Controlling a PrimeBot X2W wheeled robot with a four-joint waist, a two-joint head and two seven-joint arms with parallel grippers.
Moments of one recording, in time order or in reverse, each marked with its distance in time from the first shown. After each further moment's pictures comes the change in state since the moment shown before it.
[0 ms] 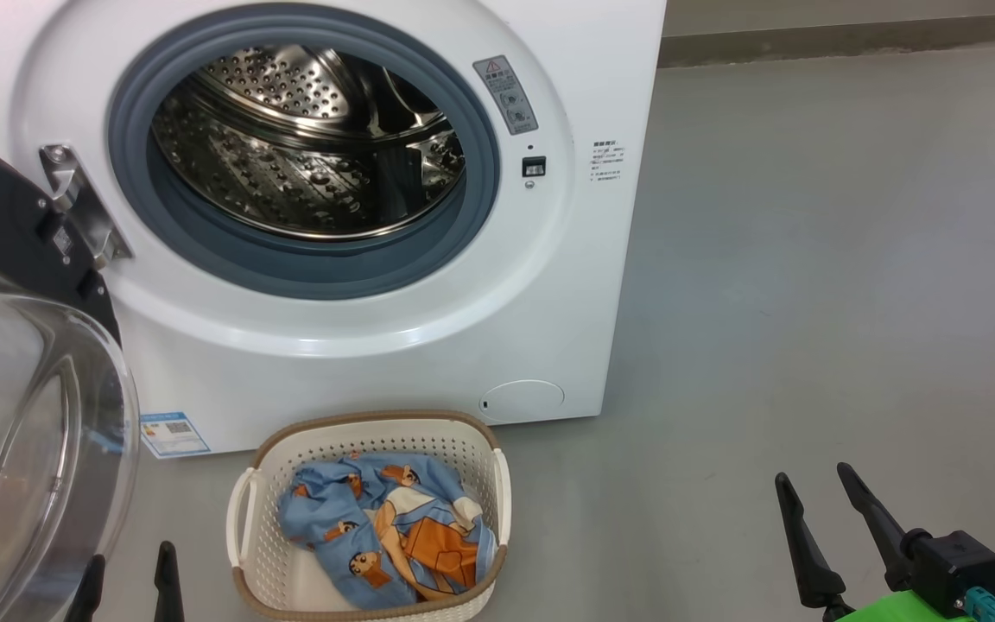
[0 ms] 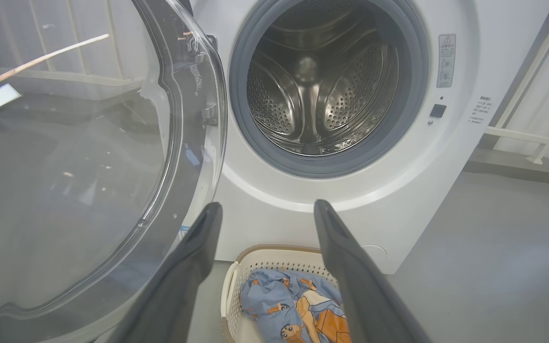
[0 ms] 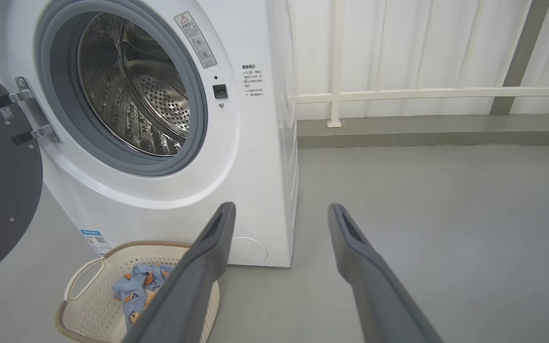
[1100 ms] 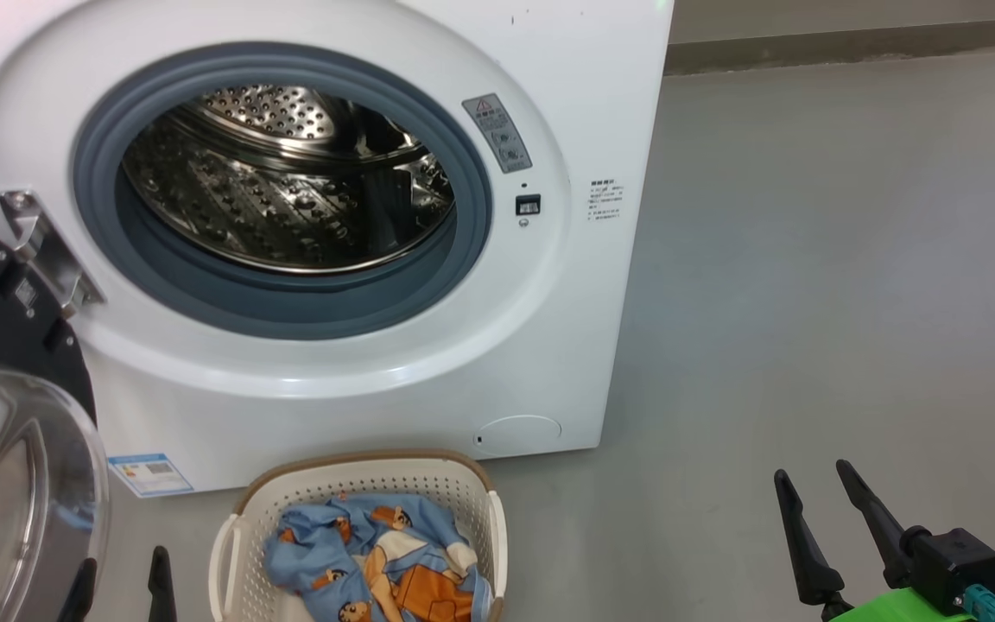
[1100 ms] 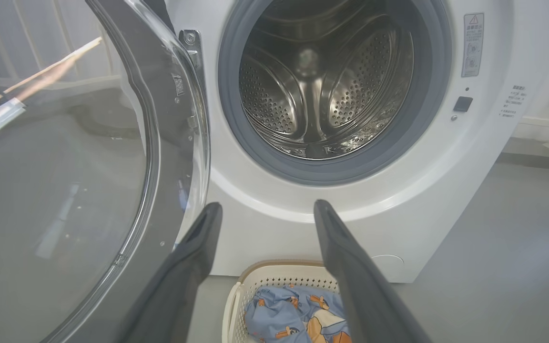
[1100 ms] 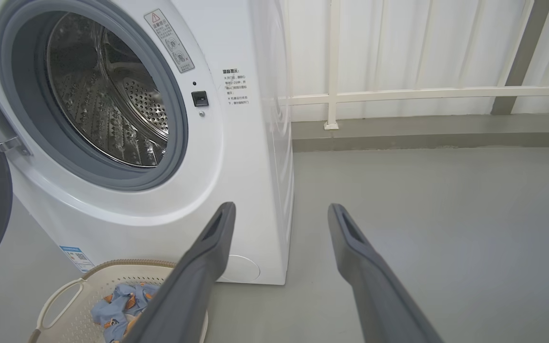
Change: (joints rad) left arm 0.000 -0.003 0.026 0.014 0.053 0.001 0.000; right arm -0.005 0.005 -0.002 0.000 0.000 0.000 0.000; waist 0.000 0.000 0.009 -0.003
